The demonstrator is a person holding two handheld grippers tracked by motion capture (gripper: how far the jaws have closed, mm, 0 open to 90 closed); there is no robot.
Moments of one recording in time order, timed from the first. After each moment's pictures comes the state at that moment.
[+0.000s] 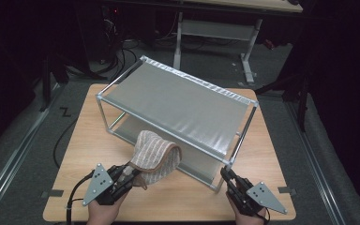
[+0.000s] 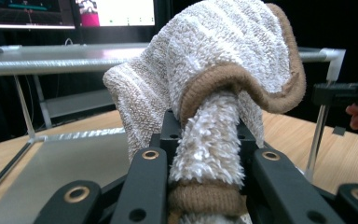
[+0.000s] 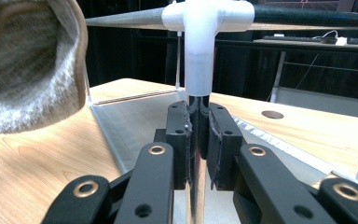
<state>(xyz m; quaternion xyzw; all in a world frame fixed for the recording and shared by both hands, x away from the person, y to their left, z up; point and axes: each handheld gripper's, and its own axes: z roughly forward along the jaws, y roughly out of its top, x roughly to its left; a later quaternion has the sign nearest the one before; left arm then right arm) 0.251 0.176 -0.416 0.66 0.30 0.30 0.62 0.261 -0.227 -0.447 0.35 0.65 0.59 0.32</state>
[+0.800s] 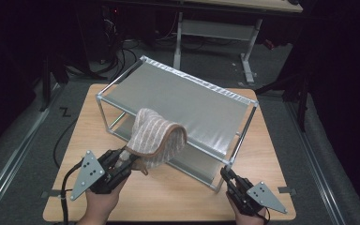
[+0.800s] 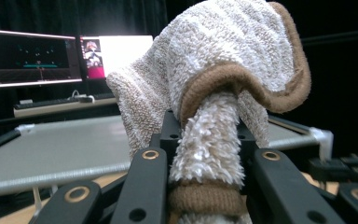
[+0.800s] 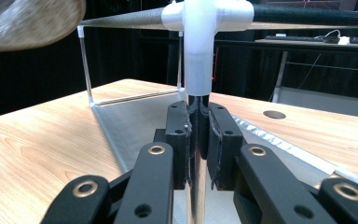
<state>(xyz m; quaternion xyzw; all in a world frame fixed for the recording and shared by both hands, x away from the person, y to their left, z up) 0.261 0.171 -0.354 0.61 0.26 0.34 0.66 0.262 -0.227 -0.448 0.35 0.65 0.60 0.31</state>
